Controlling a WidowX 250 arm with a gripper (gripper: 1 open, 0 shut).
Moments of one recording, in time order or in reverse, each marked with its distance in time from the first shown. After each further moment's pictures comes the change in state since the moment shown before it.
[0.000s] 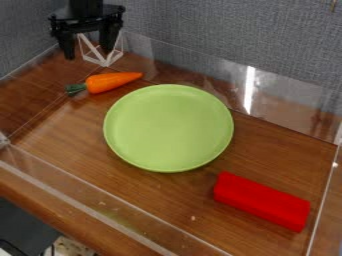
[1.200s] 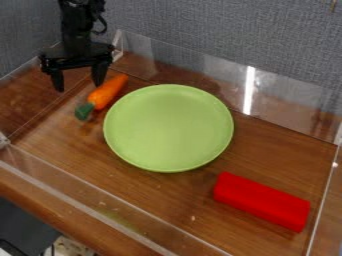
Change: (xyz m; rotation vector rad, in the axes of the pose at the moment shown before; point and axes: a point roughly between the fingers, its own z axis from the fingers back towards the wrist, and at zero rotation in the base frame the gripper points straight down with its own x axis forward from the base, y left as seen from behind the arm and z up) arm -0.006 0.016 -0.051 -0.035 -0.041 -0.128
